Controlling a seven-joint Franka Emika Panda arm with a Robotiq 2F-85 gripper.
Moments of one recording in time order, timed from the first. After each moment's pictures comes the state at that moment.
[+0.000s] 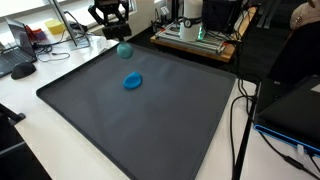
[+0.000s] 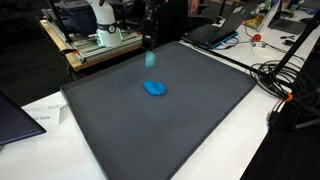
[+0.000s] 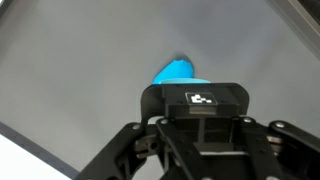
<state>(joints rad) -0.07 0.12 -0.04 -1.96 -0.10 1.97 -0.77</state>
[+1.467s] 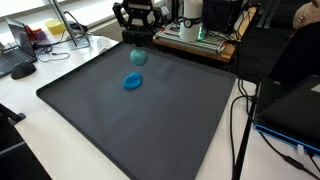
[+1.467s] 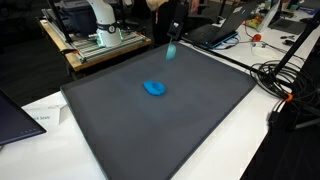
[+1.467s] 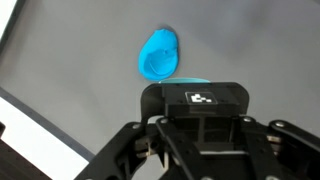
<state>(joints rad) 0.11 0.14 0.08 -1.94 -0.31 1.96 -0.26</state>
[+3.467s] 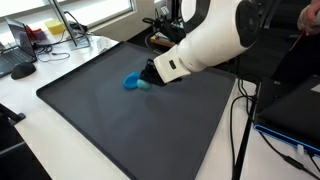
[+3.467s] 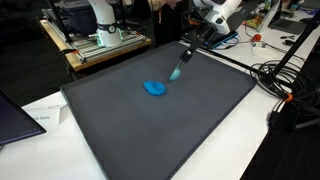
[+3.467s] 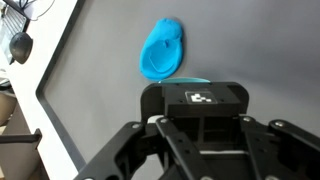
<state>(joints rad) 0.37 0.66 0.10 -1.60 -0.71 1.71 0.29</state>
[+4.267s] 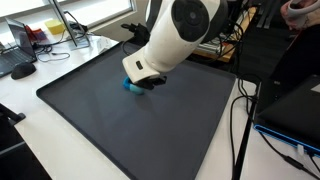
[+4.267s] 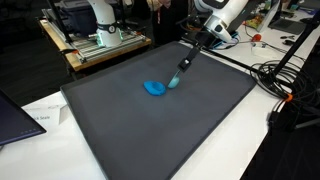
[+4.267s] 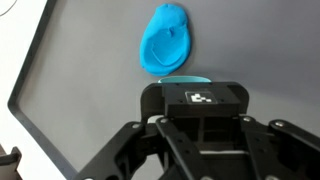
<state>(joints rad) 0.25 0.70 0.09 -1.54 -0.62 1.78 0.21</state>
